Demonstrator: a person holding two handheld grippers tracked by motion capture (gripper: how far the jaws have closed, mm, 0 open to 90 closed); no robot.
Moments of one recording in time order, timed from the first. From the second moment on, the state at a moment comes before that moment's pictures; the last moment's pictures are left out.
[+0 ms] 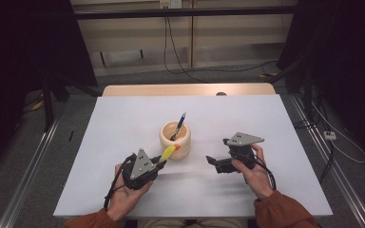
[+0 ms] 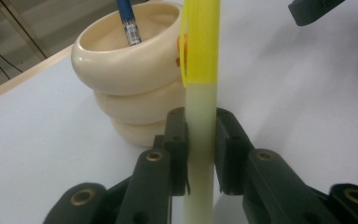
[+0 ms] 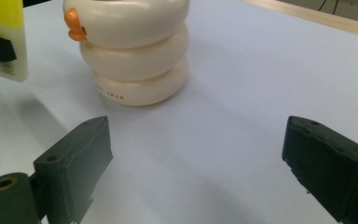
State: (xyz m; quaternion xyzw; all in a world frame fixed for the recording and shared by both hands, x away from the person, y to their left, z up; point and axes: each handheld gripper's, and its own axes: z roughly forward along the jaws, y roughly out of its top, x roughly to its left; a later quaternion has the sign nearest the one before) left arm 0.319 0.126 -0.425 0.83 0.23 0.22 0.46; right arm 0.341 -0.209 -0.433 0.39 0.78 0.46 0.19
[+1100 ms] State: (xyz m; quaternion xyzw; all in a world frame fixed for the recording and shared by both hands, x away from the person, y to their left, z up) left arm 0.368 0.132 -0.361 0.77 0.29 0.17 0.54; right arm 0.291 -0.279 -0.447 0.45 0.73 0.46 0.25
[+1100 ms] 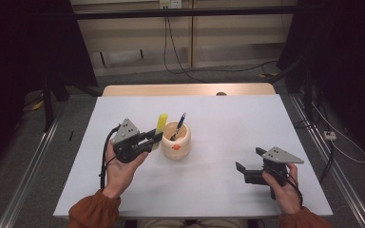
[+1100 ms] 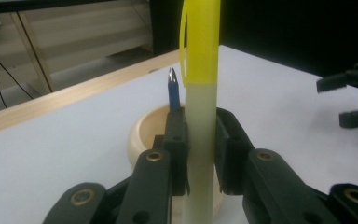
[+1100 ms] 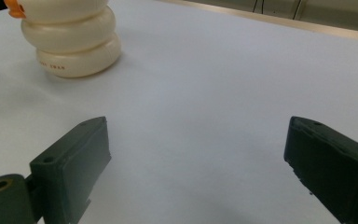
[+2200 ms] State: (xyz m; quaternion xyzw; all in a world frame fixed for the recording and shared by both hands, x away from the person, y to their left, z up) left arm 0.434 0.090 -0.388 0.74 0.34 0.17 0.55; right arm 0.287 -0.278 -0.450 0.44 0.72 0.47 0.25
